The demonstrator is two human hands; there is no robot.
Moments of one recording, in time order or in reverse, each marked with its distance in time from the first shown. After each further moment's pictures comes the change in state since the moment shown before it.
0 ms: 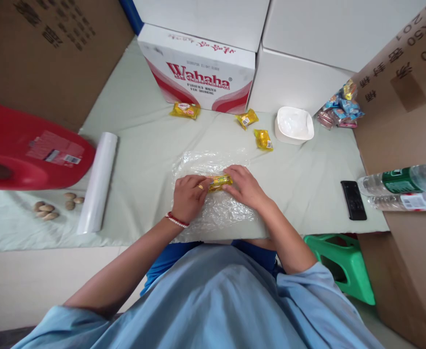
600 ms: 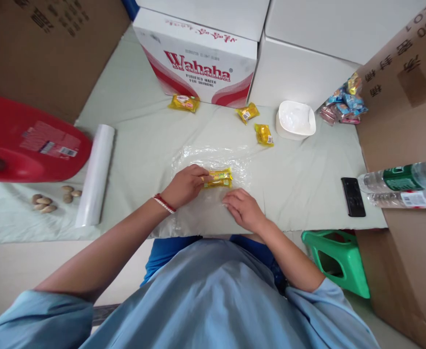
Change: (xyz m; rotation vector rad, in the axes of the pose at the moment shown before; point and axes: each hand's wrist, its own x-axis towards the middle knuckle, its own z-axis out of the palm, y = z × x) left_hand 0.033 -0.024 -0.017 -0.121 -0.331 0.263; right_hand -0.062 -0.027 0.023 0.135 -0.015 -0.041
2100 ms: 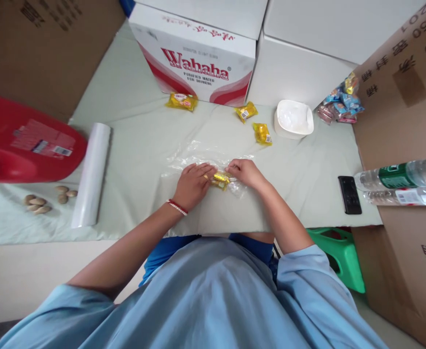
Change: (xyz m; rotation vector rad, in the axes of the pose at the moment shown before) left_hand 0.006 0.025 0.029 -0.008 0.112 -0.249; right_hand 0.093 0.053 -0.031 0.161 -0.079 0.454
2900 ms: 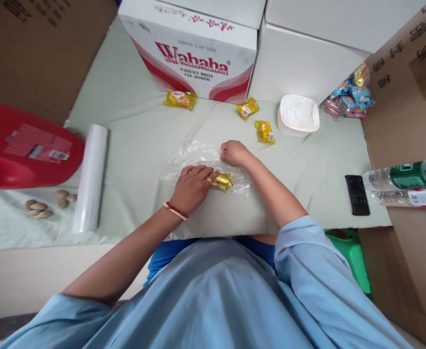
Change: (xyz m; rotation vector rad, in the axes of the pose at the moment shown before) left_hand 0.000 0.000 -0.012 0.178 0.009 0.126; right_hand 0.089 -0.022 -0.004 -0.504 -0.103 0.020
